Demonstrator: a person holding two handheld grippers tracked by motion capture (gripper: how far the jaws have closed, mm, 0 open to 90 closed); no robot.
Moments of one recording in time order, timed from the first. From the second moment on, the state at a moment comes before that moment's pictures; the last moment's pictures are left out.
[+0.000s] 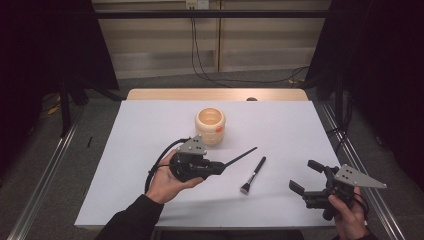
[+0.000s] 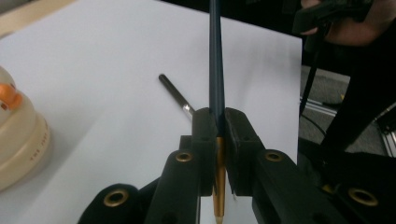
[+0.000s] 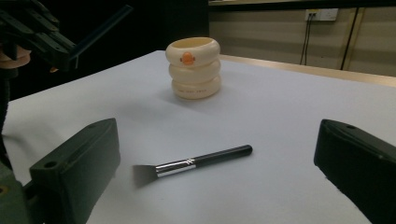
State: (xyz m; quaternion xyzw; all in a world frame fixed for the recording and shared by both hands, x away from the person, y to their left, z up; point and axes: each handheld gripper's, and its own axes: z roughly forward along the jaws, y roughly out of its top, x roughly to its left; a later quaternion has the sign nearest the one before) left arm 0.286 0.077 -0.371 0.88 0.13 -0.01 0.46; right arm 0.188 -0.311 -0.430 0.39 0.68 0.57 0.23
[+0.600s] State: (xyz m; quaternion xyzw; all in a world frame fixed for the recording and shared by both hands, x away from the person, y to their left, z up) left arm 0.292 0.066 -0.371 0.91 0.12 -0.02 0.39; right arm 0.206 -0.292 -0.415 0.32 0.73 0.56 0.22
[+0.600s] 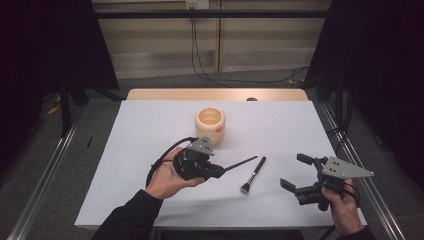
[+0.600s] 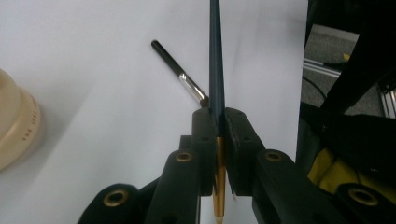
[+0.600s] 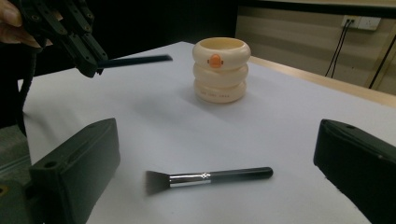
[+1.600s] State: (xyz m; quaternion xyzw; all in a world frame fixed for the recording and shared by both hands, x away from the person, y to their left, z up) left arm 0.292 0.045 -0.375 0.94 0.10 -0.04 0.32; right arm 0.235 -0.263 -0.386 0.25 0.82 0.51 0.11
